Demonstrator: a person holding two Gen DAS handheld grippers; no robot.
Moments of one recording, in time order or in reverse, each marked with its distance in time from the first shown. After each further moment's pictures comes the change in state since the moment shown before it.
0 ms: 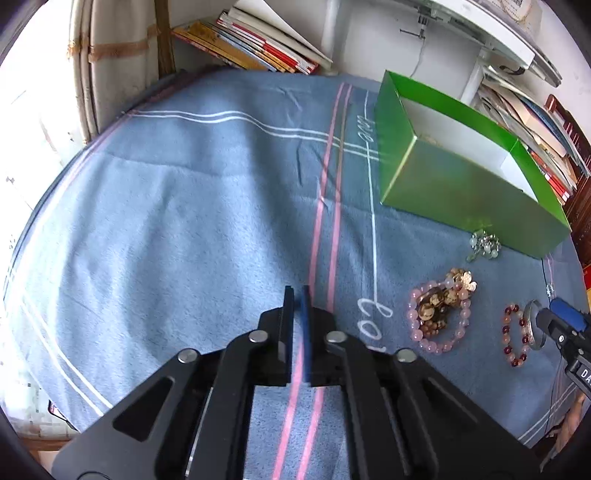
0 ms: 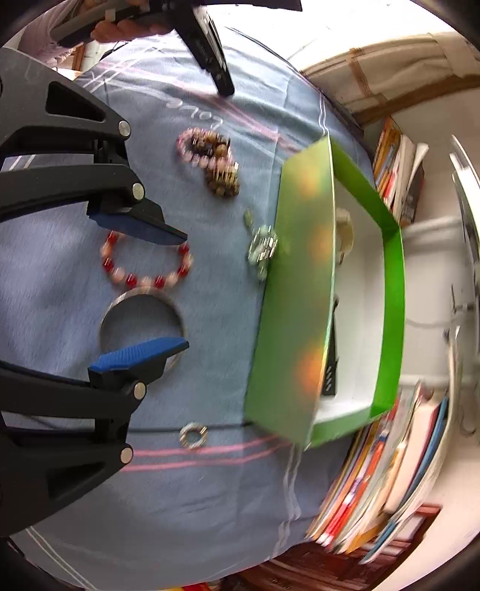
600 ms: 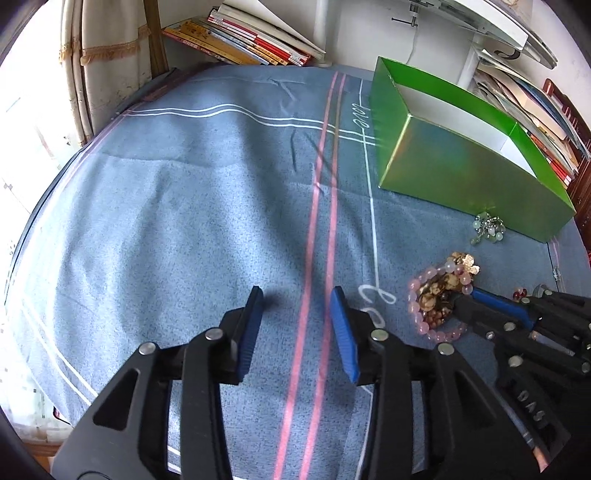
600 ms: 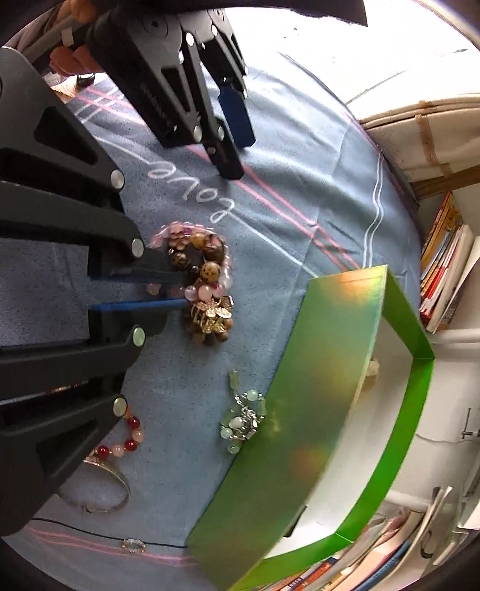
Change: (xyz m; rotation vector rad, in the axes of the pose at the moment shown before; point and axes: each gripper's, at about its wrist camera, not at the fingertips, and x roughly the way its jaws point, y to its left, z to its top) left arm 0.003 -0.001 -0.008 0.041 0.008 0.021; right arm 0.043 0.097 0.021 -0.188 0.107 0.129
